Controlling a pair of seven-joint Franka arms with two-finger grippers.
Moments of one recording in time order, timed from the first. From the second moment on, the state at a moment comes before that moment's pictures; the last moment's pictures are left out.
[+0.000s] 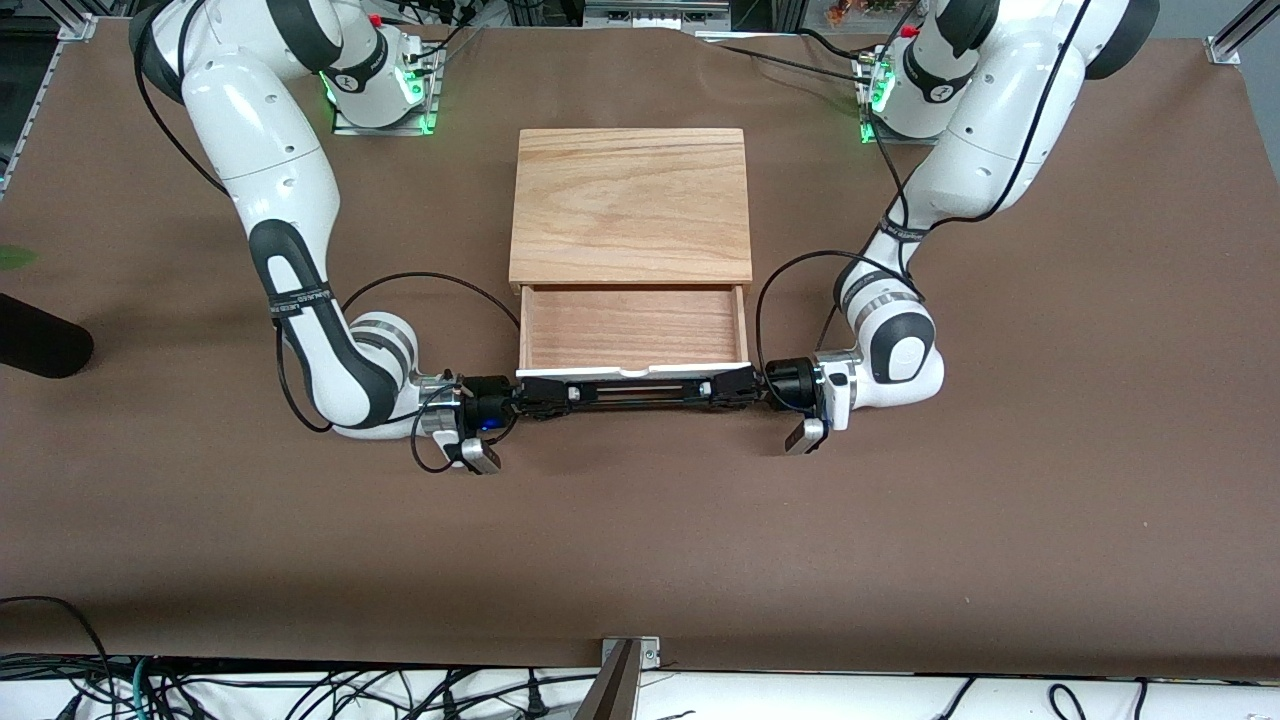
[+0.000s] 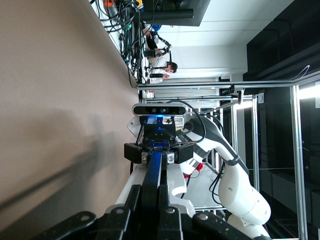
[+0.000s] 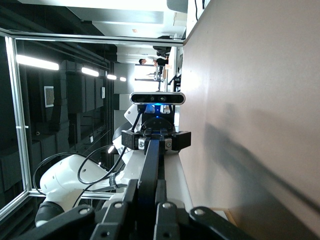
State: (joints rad) left arm -0.25 0.84 -0.06 -1.67 -1.91 1.83 1.05; right arm 0.20 0.95 0.12 -1.44 1.64 1.80 -0.88
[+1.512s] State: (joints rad) left arm -0.15 0.59 -0.02 -1.79 -1.64 1.95 0.84; right arm 0.13 0.92 0.08 -1.38 1.58 1.76 -0.80
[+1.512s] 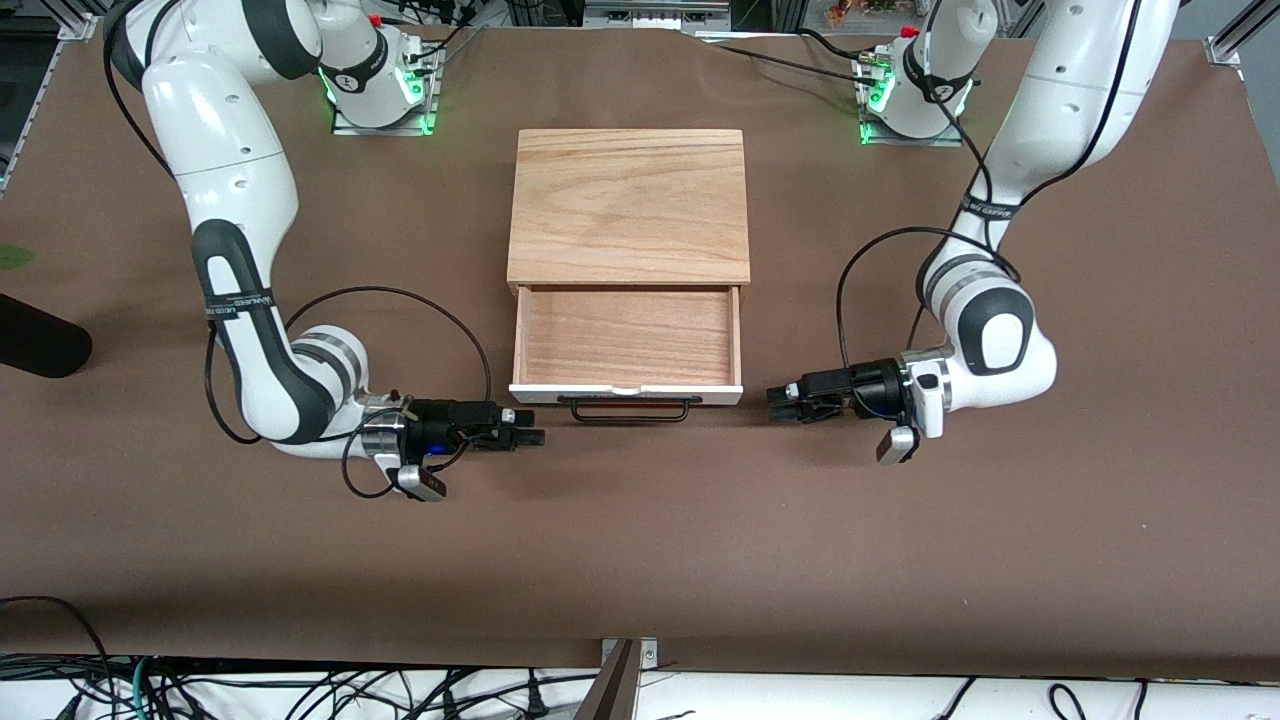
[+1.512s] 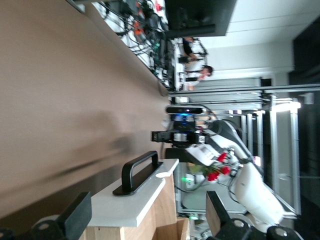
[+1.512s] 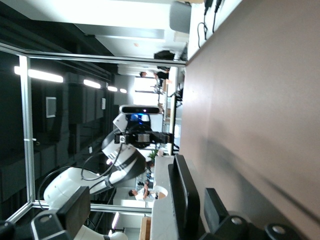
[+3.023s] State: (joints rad) left arm -0.10 -0.05 0.00 -1.87 -0.22 1.67 0.18; right arm 0.11 0.15 -0.02 -1.49 -0.05 1.47 -0.22
